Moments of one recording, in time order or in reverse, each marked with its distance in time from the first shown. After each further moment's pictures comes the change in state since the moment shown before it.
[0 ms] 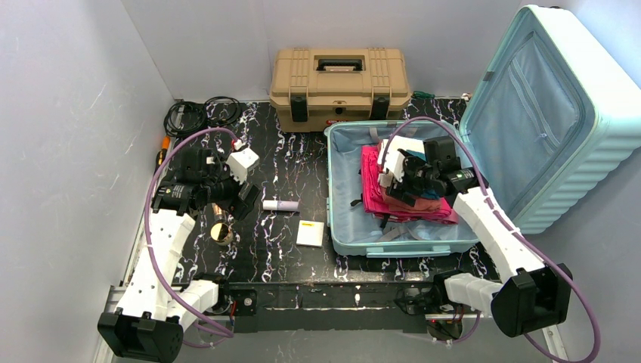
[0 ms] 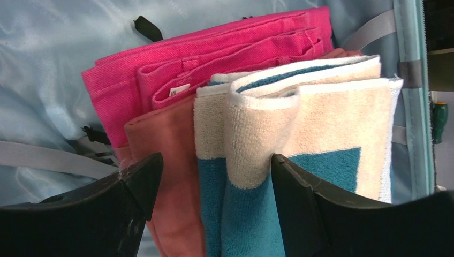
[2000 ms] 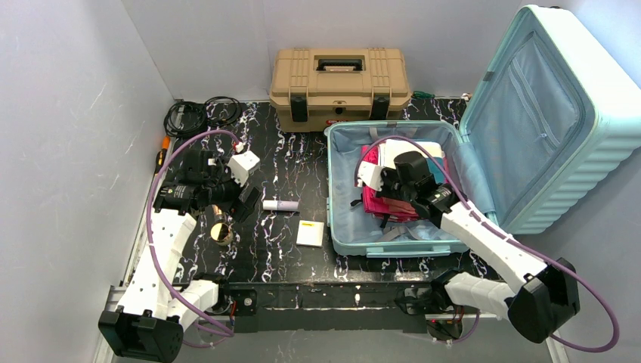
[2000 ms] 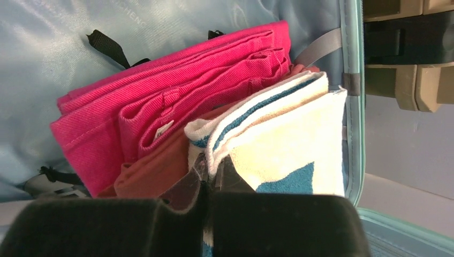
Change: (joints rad) left arm 0.000 0.003 -0.025 0.000 0.000 0.008; right arm 0.309 -0.035 -0.142 0.277 0.443 0.076
